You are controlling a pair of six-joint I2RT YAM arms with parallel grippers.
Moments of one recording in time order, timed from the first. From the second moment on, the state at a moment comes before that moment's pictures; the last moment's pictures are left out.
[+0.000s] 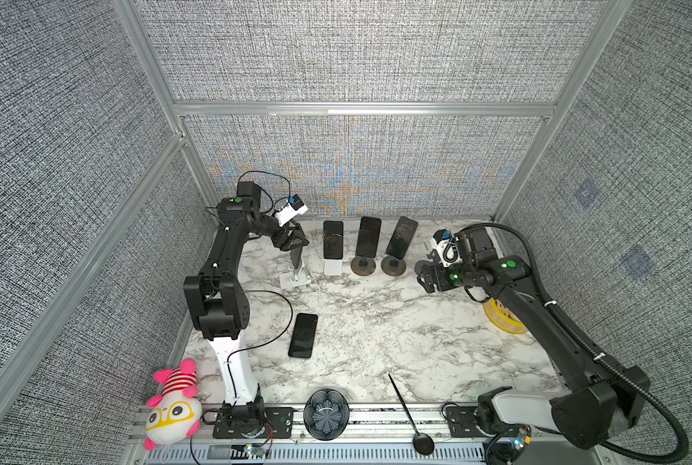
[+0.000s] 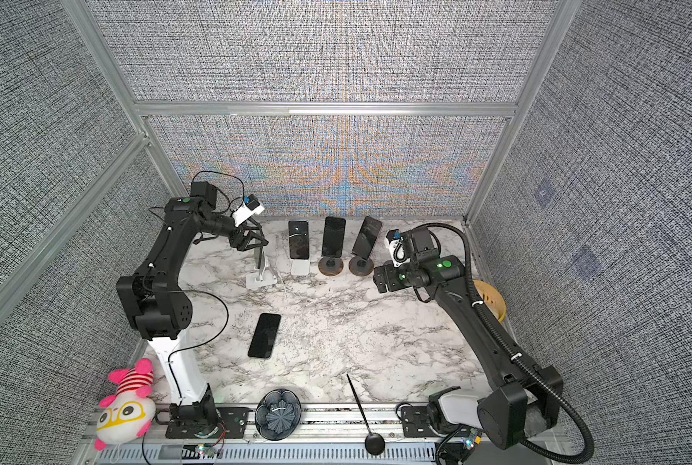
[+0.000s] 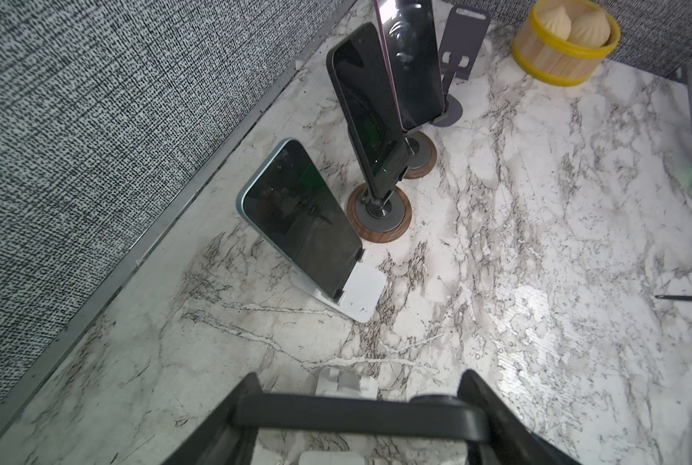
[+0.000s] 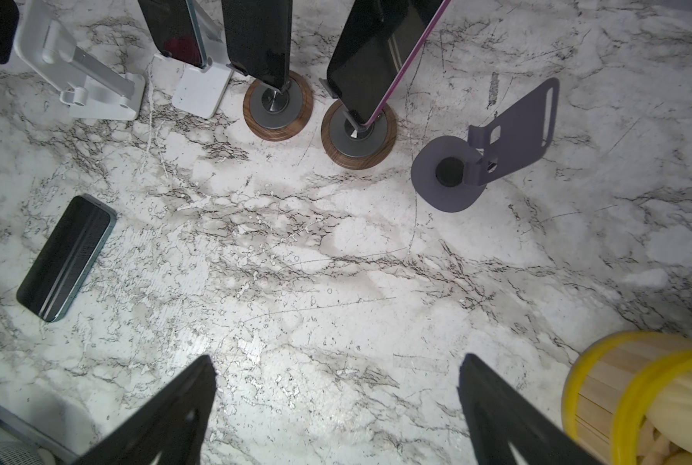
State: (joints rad) left arm -0.03 2.02 2.02 -1.16 0.83 0.94; right arm 0.33 1.30 1.26 -0.89 -0.11 0.03
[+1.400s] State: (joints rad) left arm -0.19 1.77 1.62 -0.72 0.86 -0.15; right arm 0.81 1.61 1.25 -0.11 -0.11 0.31
